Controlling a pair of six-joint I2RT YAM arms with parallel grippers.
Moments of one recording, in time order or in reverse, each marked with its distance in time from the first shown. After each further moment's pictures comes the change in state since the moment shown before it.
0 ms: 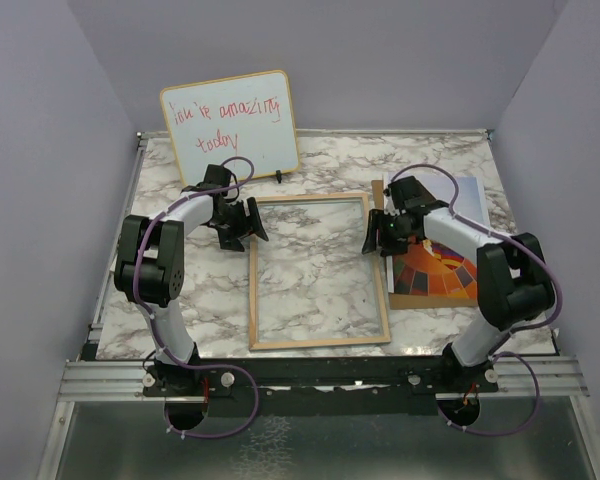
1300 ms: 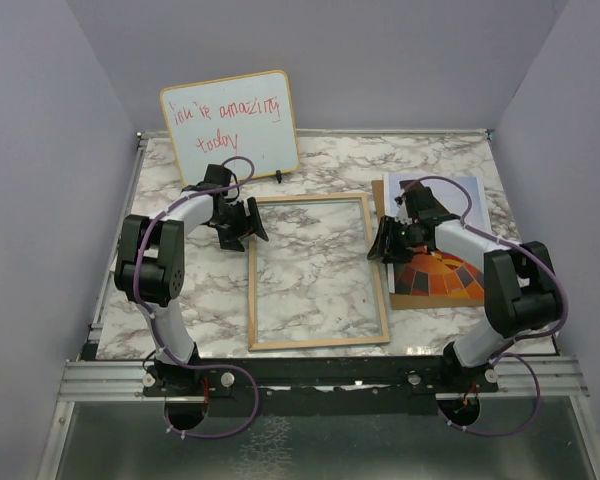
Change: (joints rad) left arm 0.000 0.003 0.004 -0.004 0.000 0.005; right arm -0.077 -0.032 -0.140 0.108 -0.097 0.018
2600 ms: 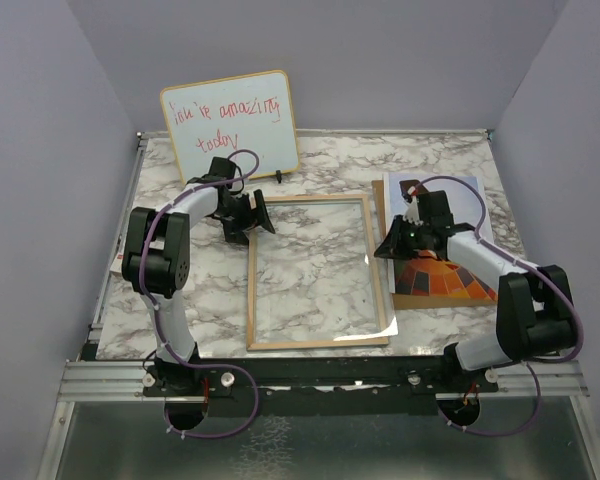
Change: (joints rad) left arm -0.007 0.078 0.107 -0.021 0.035 0.006; right arm -0.038 -0.146 -0.097 0.087 -0.094 0.003
